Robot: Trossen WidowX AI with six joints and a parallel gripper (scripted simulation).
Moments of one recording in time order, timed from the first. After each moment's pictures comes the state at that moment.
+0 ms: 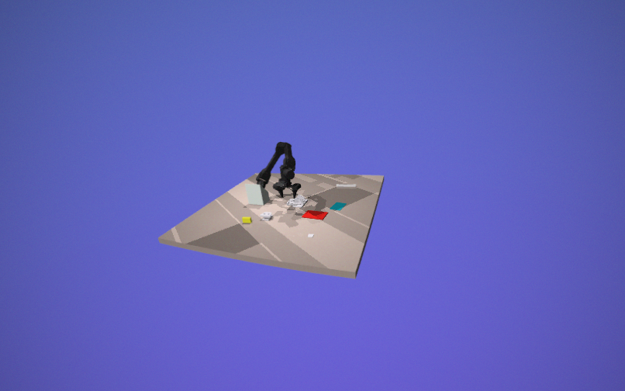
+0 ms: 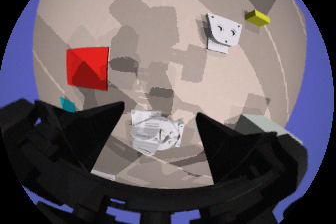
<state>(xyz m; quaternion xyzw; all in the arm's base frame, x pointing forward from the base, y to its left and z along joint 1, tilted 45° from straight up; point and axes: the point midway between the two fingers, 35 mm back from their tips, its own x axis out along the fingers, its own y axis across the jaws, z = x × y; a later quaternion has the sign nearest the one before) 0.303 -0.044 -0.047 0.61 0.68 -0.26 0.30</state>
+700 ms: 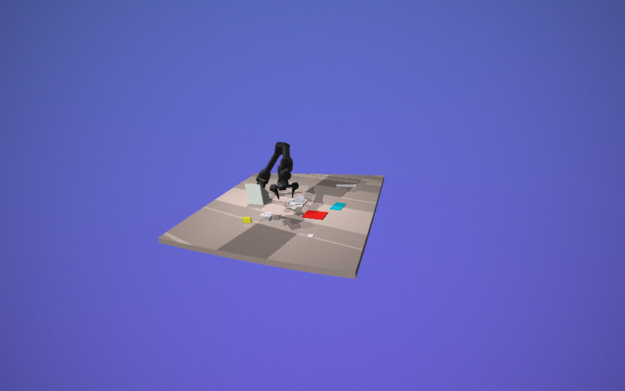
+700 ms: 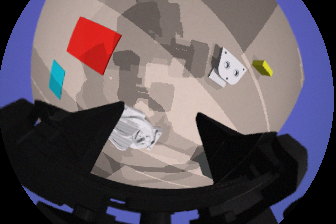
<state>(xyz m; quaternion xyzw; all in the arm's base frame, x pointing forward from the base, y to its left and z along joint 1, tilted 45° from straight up) 0.298 -0.063 -0.059 0.54 0.72 -0.12 0.42</state>
